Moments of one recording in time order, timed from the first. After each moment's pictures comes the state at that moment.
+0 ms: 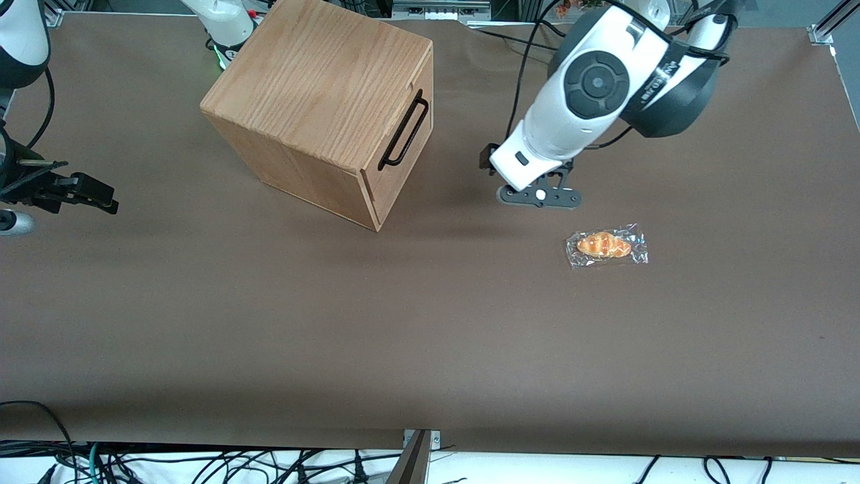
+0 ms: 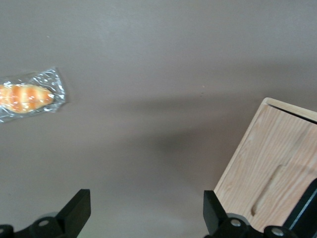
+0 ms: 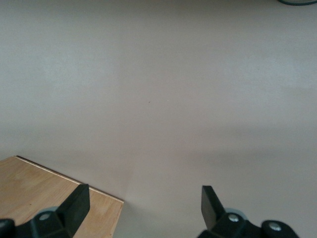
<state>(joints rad) -0.34 0.32 -0.27 -1.49 -0.10 1.67 -0.56</state>
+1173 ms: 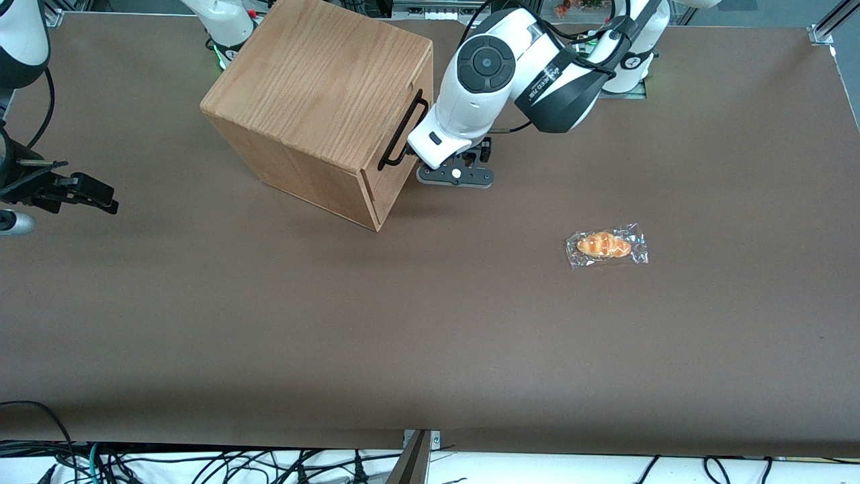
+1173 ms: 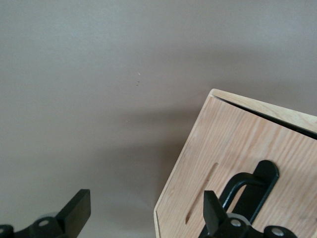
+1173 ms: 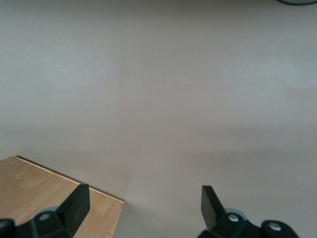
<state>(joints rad) -0.52 0.41 -0.27 -1.49 -0.14 1.87 -0.73</state>
